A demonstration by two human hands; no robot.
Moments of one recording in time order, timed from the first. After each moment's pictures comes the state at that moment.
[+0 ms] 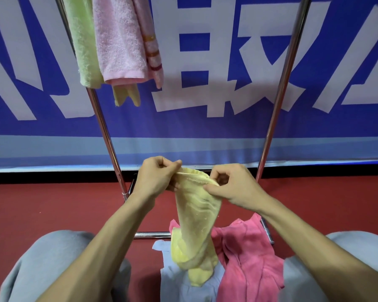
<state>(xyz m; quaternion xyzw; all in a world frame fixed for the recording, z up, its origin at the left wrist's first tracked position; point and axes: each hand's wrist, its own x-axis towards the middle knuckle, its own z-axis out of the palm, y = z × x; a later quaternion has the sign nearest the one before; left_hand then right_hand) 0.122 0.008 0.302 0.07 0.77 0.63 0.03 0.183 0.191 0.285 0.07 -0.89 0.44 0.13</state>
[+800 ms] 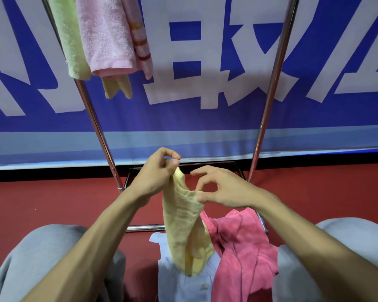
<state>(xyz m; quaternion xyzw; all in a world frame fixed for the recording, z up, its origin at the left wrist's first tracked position) 0.125 0.011 0.291 0.19 0.80 0.56 0.09 0.186 0.196 0.274 0.14 -0.93 0.33 -0.02</state>
